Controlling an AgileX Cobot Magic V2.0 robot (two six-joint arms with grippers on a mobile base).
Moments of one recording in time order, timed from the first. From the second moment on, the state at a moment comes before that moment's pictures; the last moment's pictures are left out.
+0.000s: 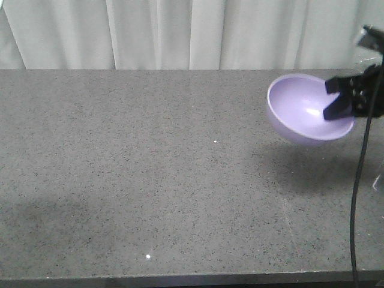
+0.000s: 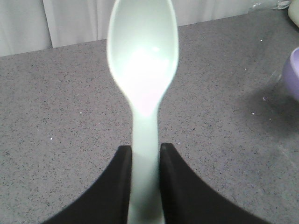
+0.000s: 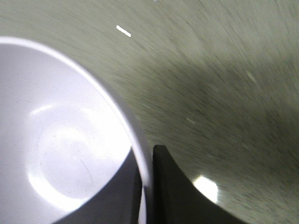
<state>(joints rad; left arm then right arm) -0.08 1.05 -1.37 -0.37 0.98 0.20 -0.16 1.60 -1.51 0.50 1.14 -0.35</state>
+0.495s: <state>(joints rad) -0.08 1.05 -1.37 -0.37 0.99 0.20 -0.15 1.29 -1.57 0.68 1.22 -0.39</state>
